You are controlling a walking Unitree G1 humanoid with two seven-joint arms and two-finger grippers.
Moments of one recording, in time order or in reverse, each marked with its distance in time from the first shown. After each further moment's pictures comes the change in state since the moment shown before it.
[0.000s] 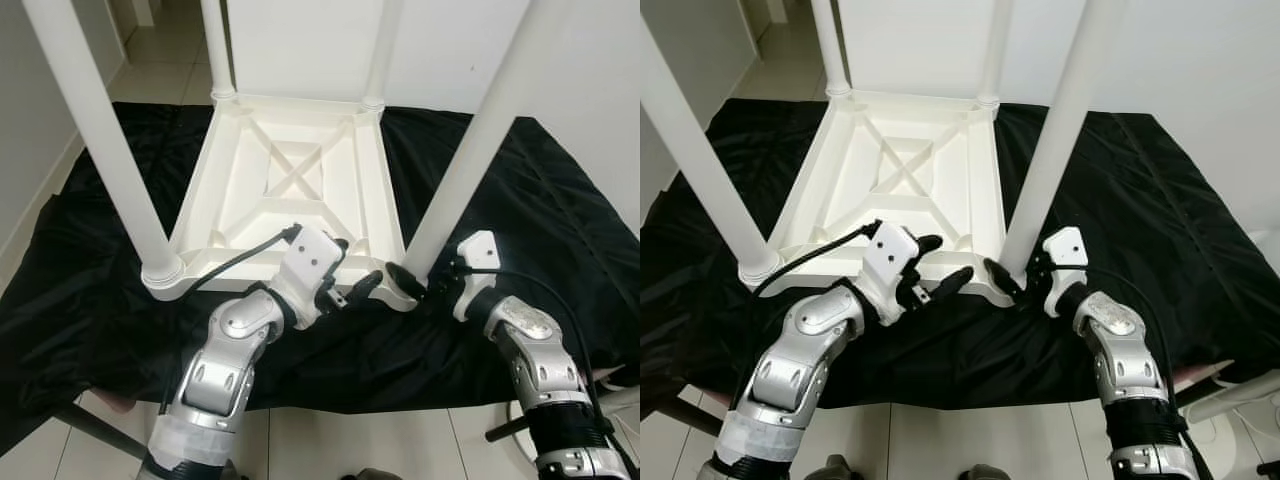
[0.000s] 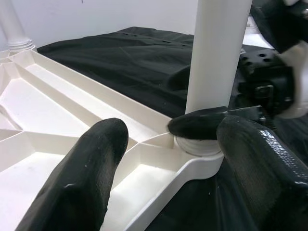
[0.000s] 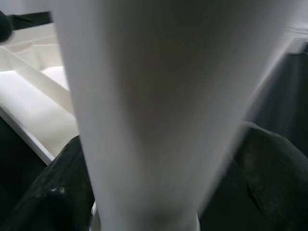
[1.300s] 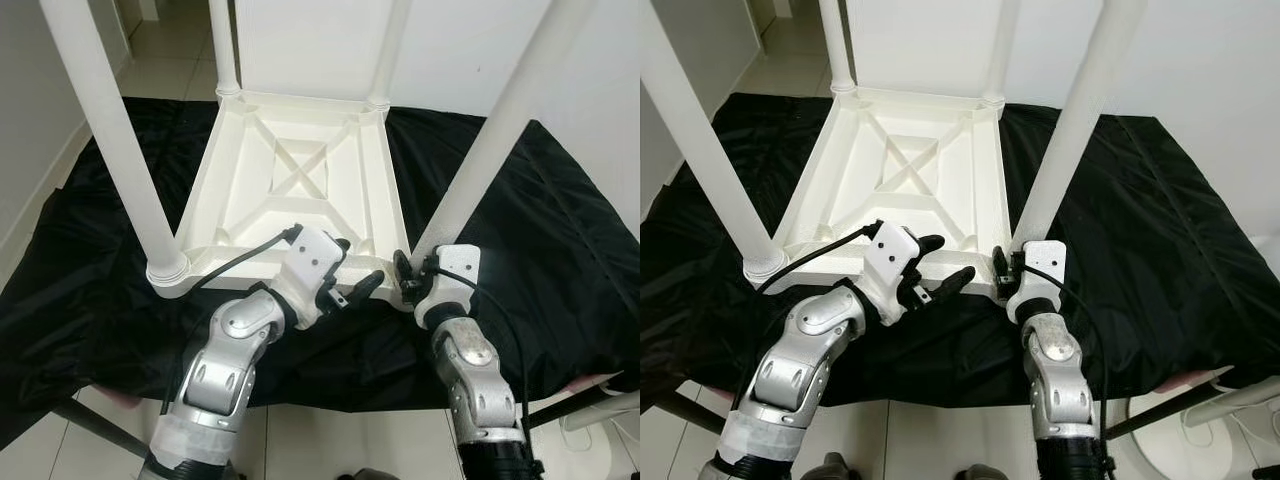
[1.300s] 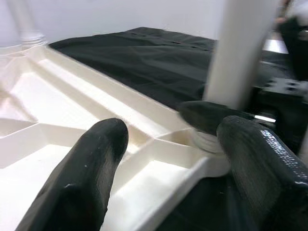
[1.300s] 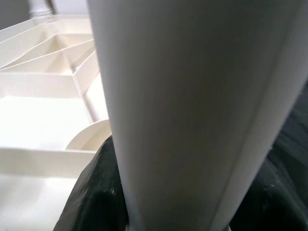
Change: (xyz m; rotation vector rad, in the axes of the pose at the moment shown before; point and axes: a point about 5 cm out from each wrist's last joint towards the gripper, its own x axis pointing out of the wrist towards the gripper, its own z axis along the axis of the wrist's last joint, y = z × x) left arm -0.003 0.007 -0.002 -0.008 -0.003 0.029; right arm -0.001 0.057 -0.004 0.200 -0.013 -0.713
